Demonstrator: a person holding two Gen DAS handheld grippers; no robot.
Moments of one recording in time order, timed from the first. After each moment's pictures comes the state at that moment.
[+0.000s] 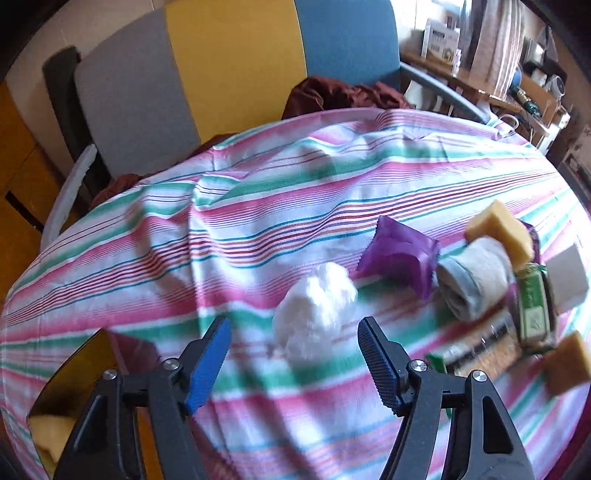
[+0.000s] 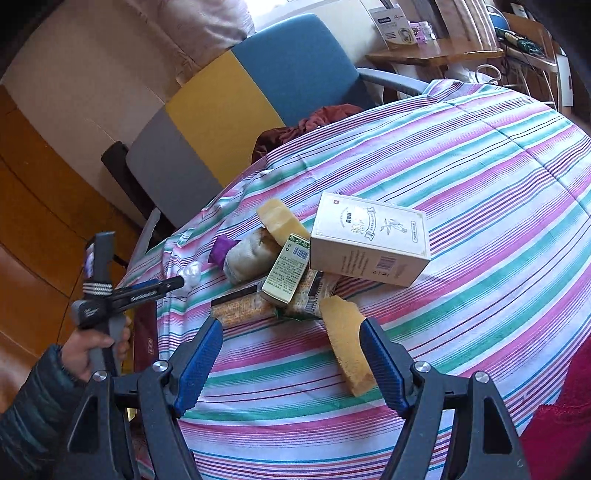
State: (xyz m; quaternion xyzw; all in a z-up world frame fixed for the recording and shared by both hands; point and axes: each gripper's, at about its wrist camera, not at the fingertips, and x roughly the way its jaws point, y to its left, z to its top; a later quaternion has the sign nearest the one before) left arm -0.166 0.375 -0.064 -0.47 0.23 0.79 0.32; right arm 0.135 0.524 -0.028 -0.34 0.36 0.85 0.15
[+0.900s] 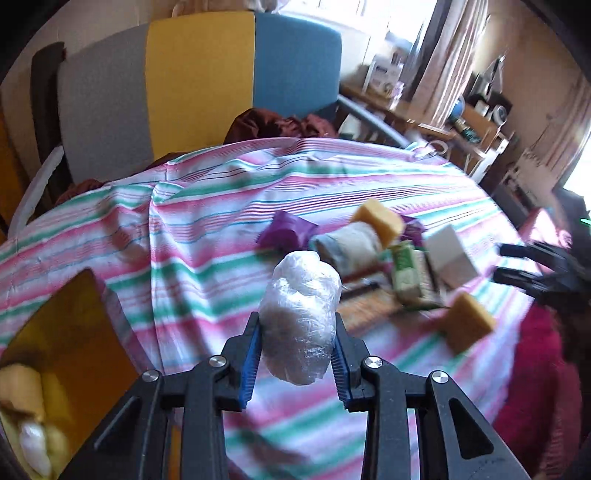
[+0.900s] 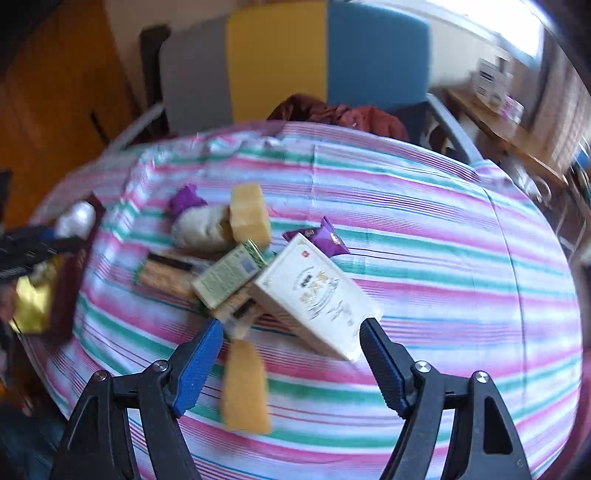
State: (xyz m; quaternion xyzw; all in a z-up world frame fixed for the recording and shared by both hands) left arm -0.076 0.313 -0.004 -0.44 0.13 0.77 0.44; right arm 0.069 0.575 -0.018 -0.52 0.07 0.84 0.10
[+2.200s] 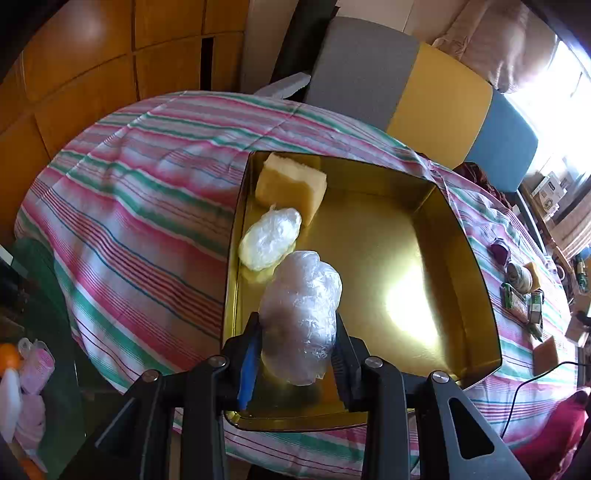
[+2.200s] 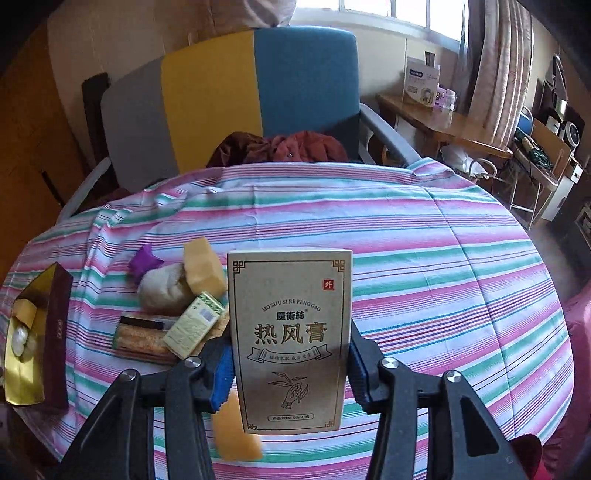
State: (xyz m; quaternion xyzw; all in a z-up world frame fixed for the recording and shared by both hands) left arm -0.065 -0.011 -0.036 -0.50 -0.04 0.86 0.12; right arm 0.096 0.568 0.031 -0.42 0.14 0.87 0.22
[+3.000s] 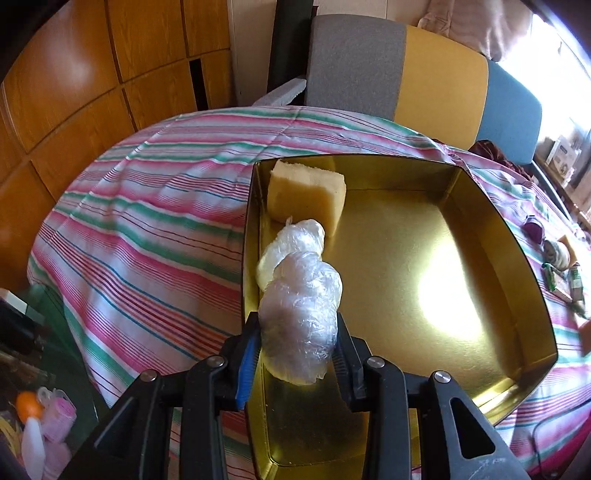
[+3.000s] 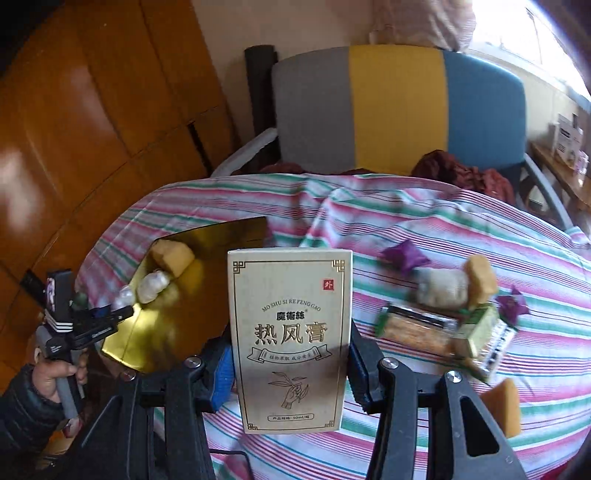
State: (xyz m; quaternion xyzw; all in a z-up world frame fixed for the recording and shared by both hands) left arm -0.090 0.003 -0.055 -0.46 0.05 0.88 0.10; right arm 0.018 0.327 0.050 -0.41 0.10 0.90 -0.04
